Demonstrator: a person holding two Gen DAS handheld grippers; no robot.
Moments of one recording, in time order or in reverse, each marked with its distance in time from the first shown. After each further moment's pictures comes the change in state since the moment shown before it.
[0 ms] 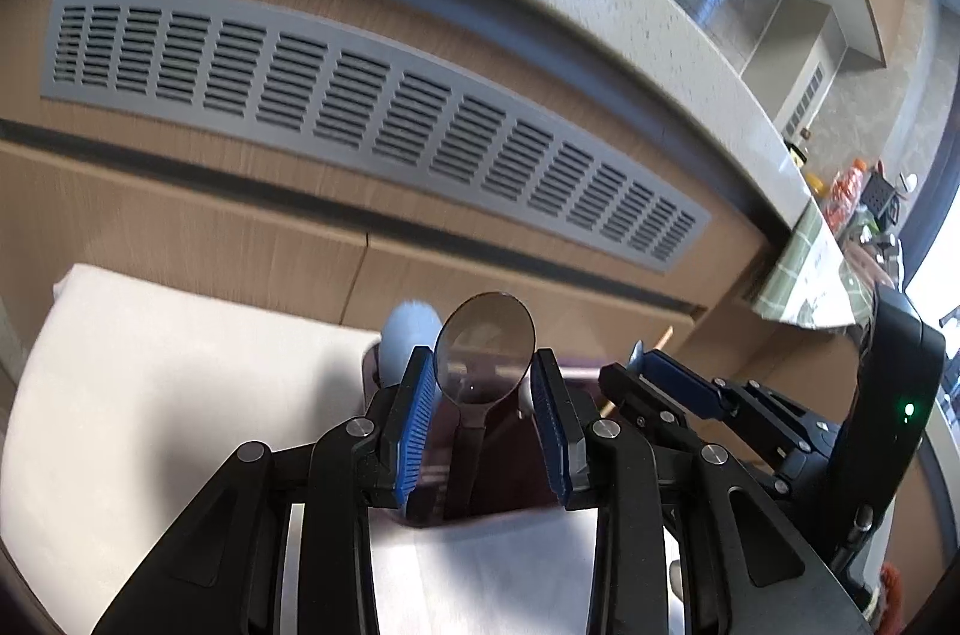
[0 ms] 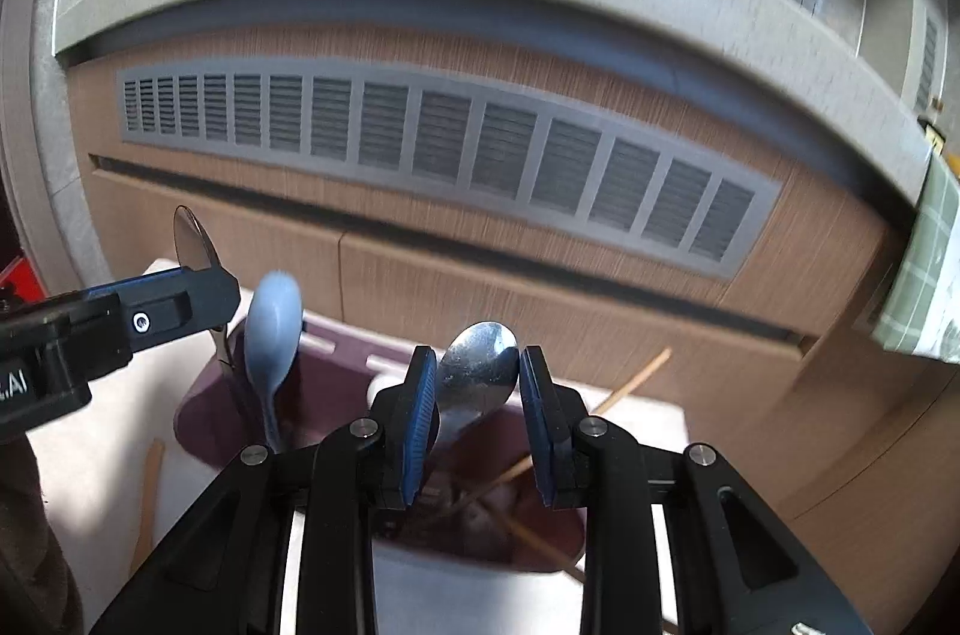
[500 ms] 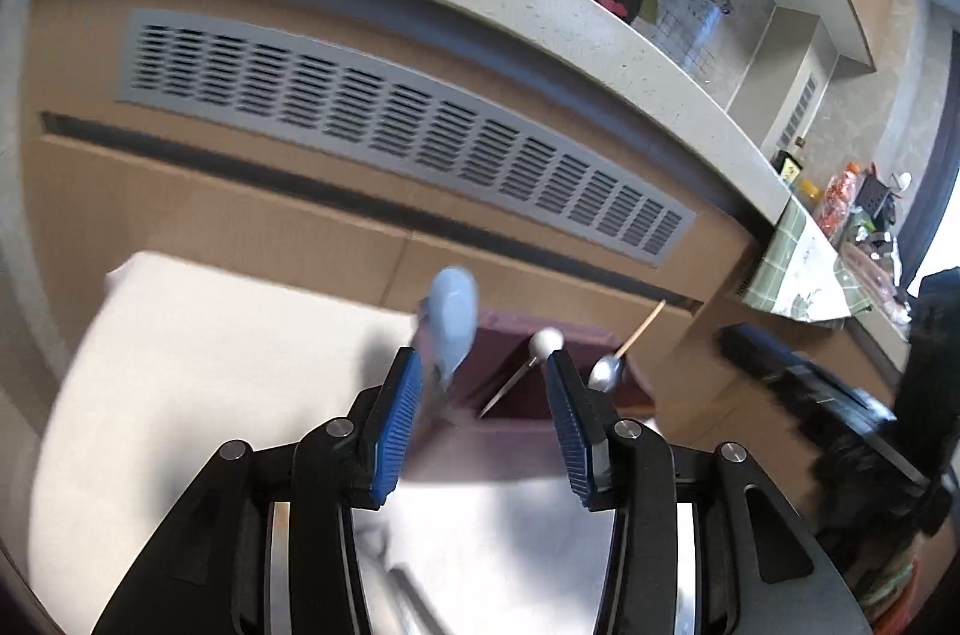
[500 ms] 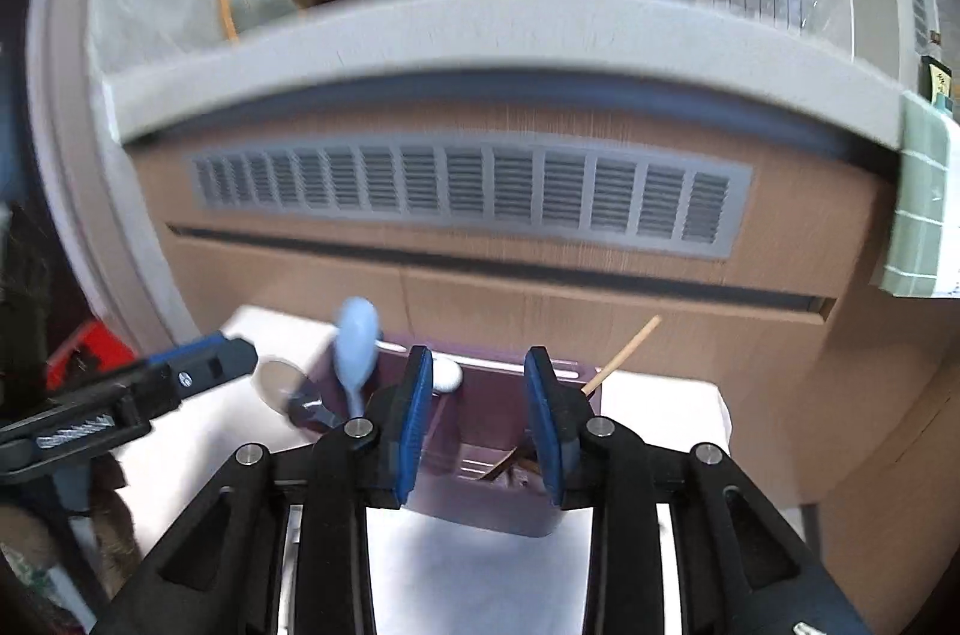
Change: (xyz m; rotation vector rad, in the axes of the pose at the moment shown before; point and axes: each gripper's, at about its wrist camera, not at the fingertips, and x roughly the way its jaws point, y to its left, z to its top) left arm -0.077 0.007 -0.040 0.005 -0.076 0.059; right arm -0.079 -0.041 -0.024 0.133 -0.121 0.197
